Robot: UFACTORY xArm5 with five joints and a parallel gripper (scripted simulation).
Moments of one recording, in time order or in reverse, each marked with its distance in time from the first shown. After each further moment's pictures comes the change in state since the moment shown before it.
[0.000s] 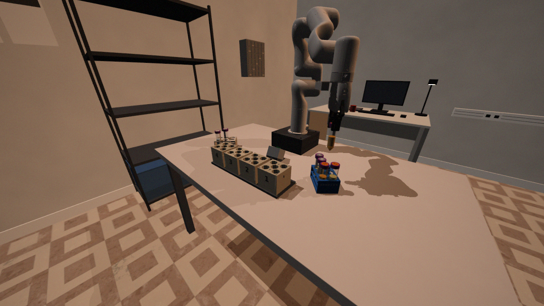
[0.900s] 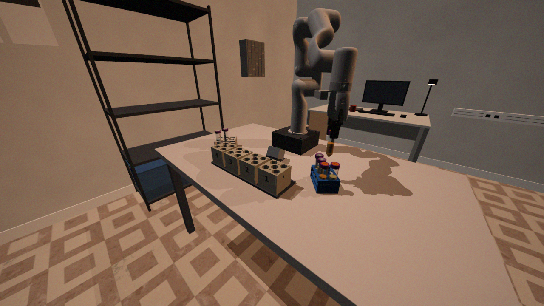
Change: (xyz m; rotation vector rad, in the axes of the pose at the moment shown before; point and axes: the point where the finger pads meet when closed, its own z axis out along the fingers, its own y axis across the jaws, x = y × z) arm 0.000 0.000 0.030 0.000 0.000 0.000
